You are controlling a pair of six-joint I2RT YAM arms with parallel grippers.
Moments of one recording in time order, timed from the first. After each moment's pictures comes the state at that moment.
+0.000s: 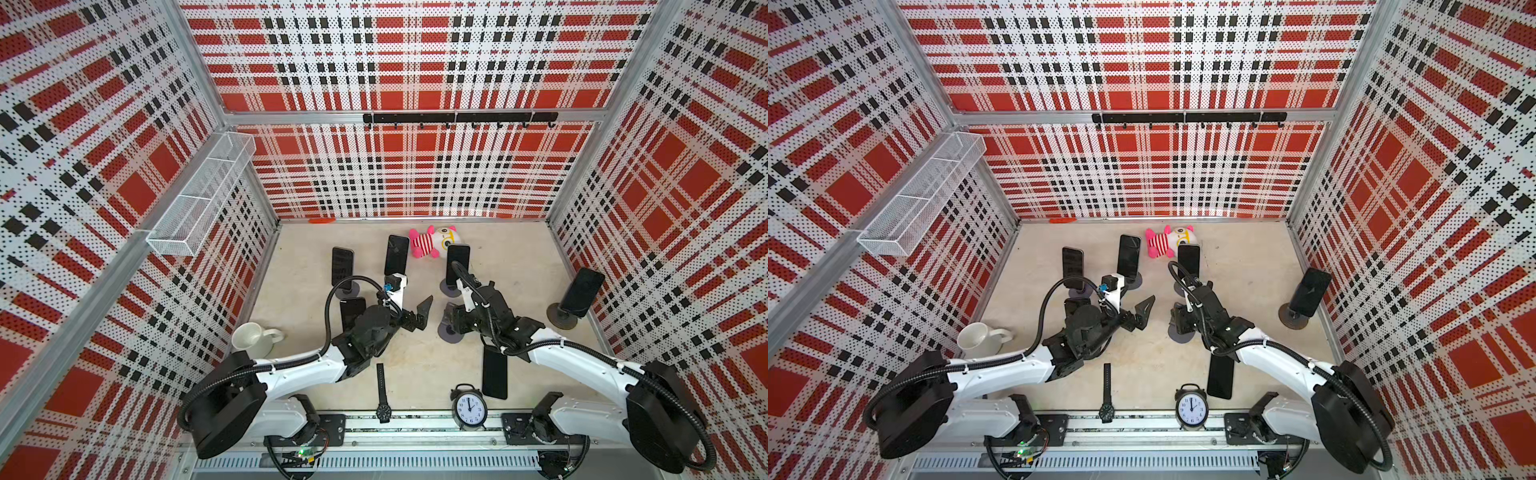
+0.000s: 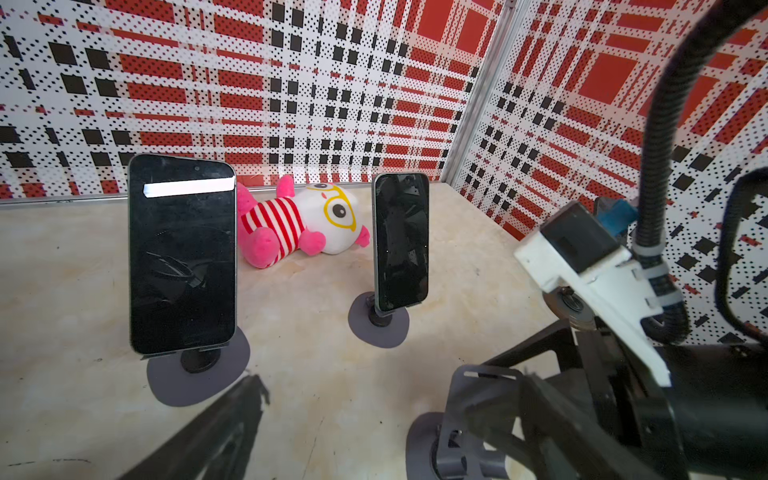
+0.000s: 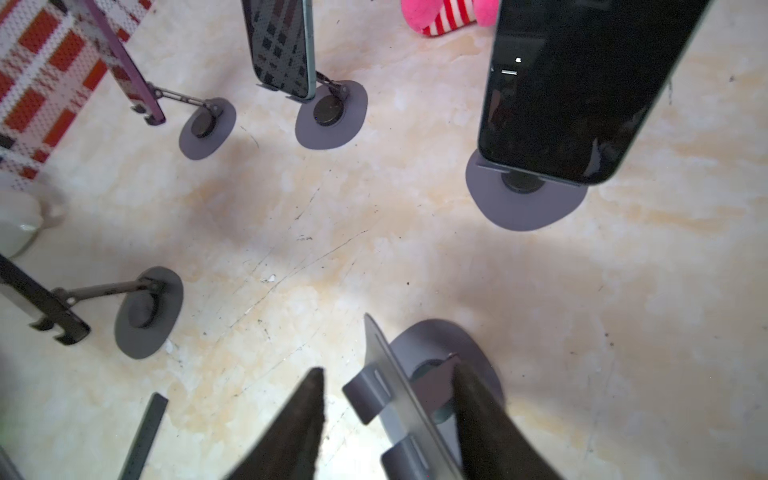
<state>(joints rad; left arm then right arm) -0.90 1.28 0.53 0.62 -0.28 -0.29 0.65 1.20 0.62 -0.11 0.03 0.40</state>
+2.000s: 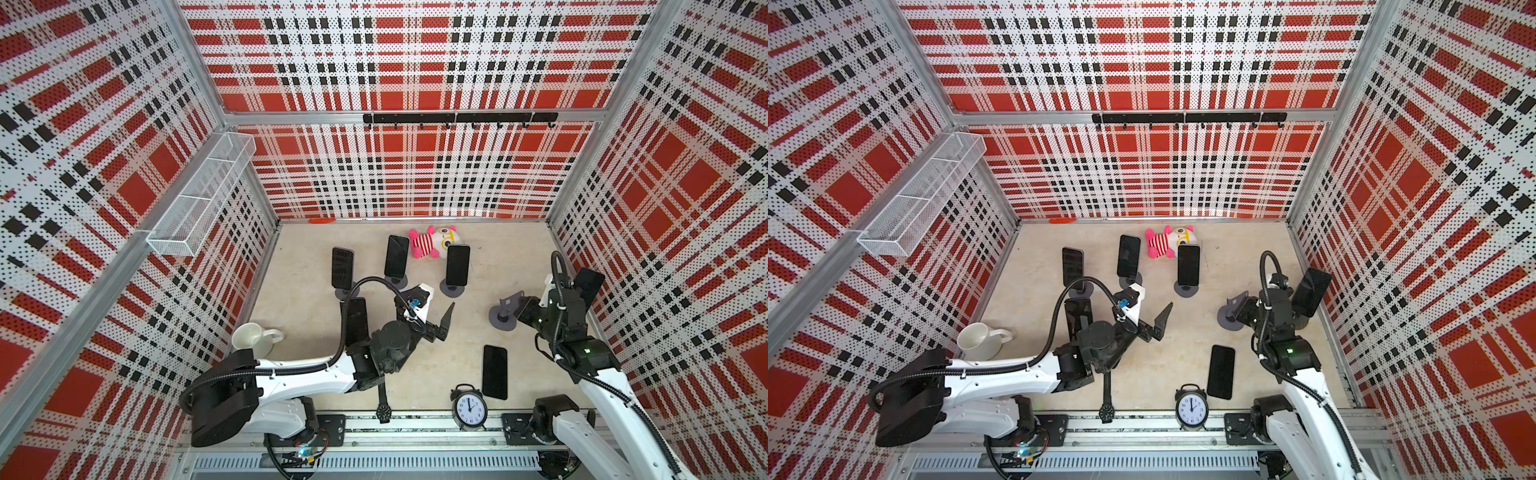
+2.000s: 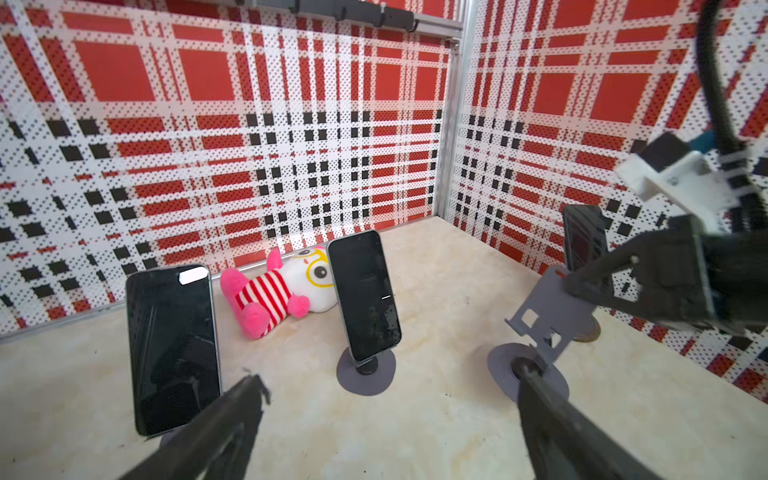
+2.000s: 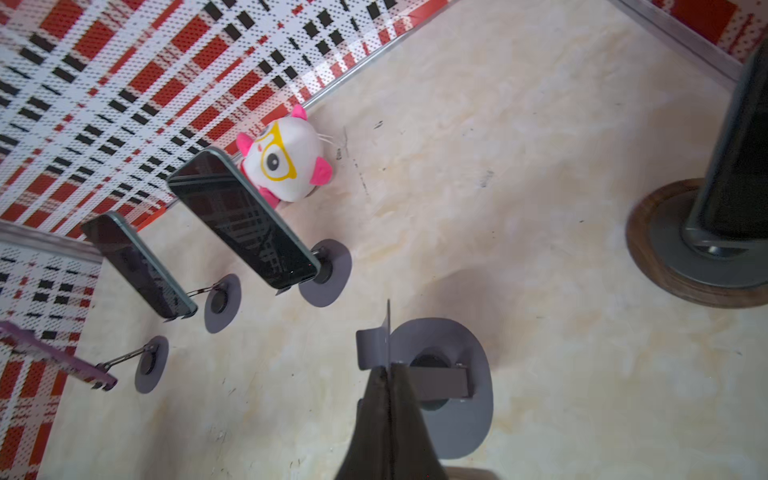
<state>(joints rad) -1.17 1.30 0.65 0.64 -0.58 -0.03 0.12 0.74 0.63 -0.47 0.04 0.59</state>
